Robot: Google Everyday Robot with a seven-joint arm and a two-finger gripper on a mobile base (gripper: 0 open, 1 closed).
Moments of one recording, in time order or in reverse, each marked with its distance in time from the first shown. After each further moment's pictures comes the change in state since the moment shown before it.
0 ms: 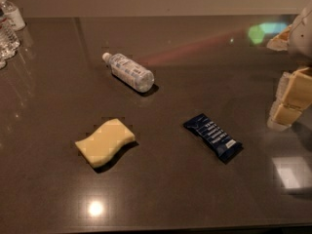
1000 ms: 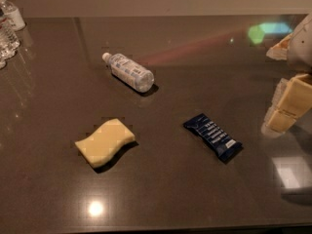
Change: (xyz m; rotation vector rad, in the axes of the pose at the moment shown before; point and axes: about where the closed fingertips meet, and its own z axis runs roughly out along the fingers) arm -0.005 0.013 0.006 -0.036 -0.054 0.067
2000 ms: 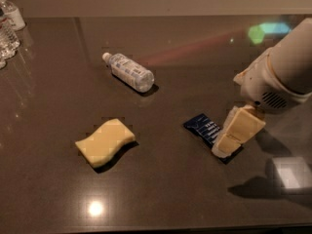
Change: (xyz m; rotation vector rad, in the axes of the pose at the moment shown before) arm -0.038 0.034 0.062 -0.005 -0.102 0.106
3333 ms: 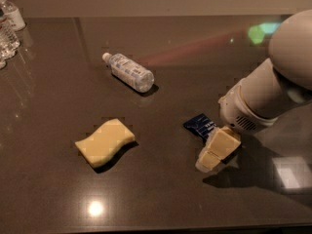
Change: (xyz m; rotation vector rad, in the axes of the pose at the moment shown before) arm 0.007 0.015 0.066 -0.061 0.007 0.038
